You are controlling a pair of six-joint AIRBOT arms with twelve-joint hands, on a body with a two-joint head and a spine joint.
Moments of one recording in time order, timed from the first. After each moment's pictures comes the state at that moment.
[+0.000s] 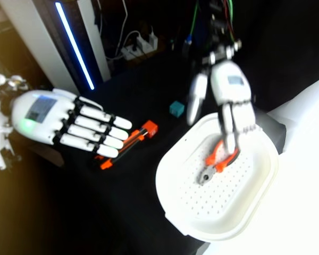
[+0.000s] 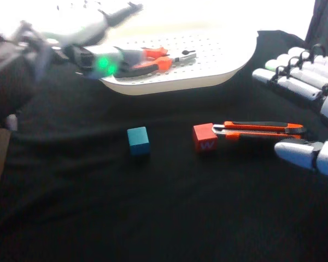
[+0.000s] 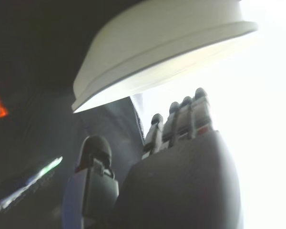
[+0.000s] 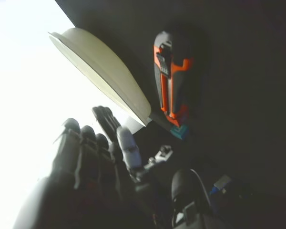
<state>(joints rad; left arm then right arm) 0.58 -1.10 1.23 -0.40 -0.56 1.42 -1.00 -0.85 0.91 0.16 0.88 -1.07</state>
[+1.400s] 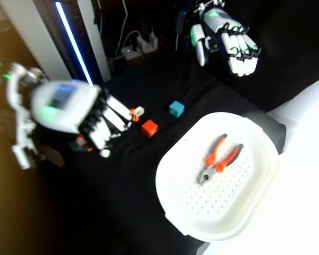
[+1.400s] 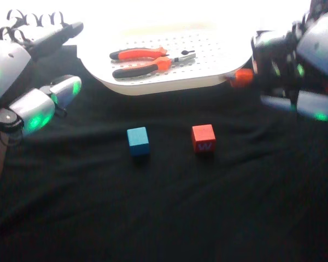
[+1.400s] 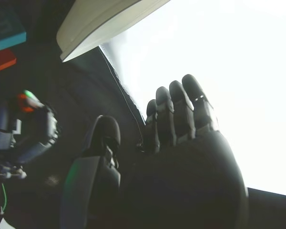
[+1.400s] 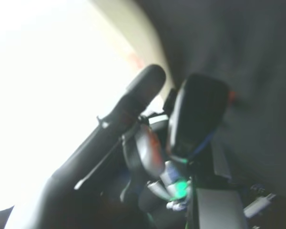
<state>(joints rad) 0.98 -0.89 0.93 -0.38 -1.19 1.30 -0.74 -0.90 0.97 0.08 0.89 -1.12</state>
